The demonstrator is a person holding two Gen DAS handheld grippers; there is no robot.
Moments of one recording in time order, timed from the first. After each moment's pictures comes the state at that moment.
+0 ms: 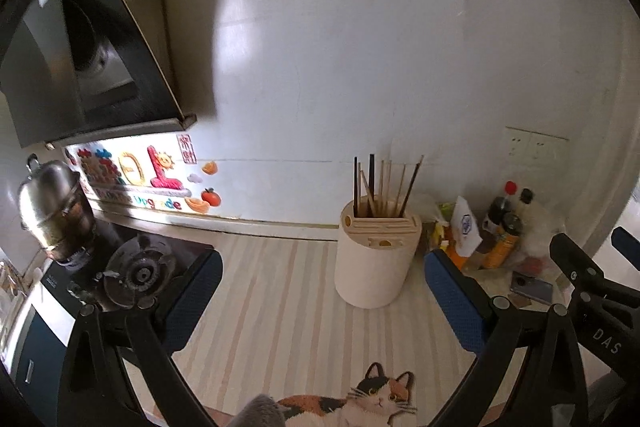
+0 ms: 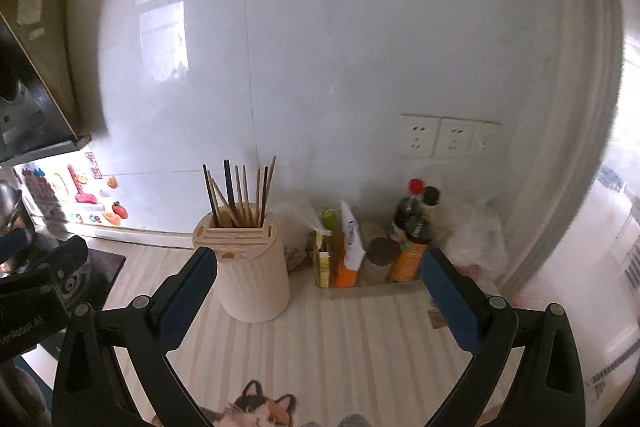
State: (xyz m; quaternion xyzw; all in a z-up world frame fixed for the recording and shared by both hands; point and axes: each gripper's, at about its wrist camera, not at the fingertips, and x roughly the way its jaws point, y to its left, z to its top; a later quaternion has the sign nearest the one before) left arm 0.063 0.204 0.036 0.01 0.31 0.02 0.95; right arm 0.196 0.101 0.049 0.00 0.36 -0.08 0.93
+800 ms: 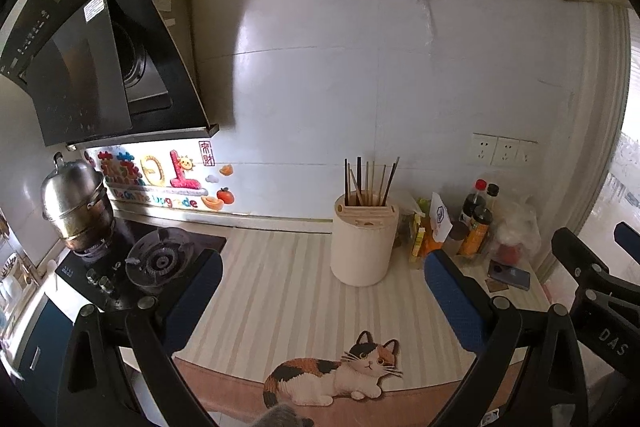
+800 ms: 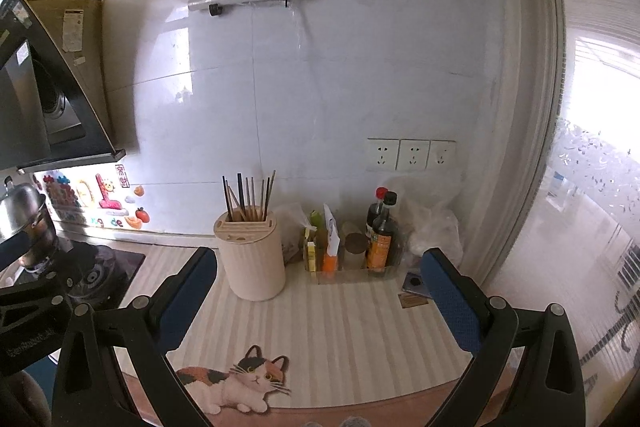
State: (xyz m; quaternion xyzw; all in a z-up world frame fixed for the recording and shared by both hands) left arm -0.037 0.200 0.064 0.00 0.28 0.02 0.96; right arm 0.061 0.102 0.126 0.00 0.32 -0.09 0.94
